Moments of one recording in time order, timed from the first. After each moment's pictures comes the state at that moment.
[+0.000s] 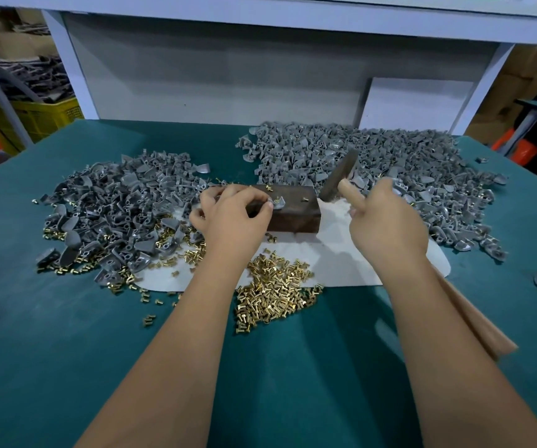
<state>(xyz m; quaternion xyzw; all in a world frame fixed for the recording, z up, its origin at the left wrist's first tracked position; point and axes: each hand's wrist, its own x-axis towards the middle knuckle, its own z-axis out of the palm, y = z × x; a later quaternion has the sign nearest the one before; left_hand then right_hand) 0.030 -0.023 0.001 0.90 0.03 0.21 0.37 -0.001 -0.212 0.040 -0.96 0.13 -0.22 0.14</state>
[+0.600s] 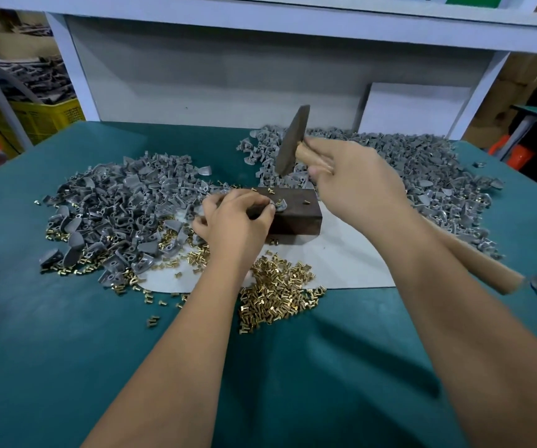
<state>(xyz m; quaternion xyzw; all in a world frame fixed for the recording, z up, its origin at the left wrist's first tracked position) 0.029 -0.025 -0.003 0.88 0.05 0.20 0.42 0.005 -0.172 0.098 -0.96 -0.06 -0.22 0.19</state>
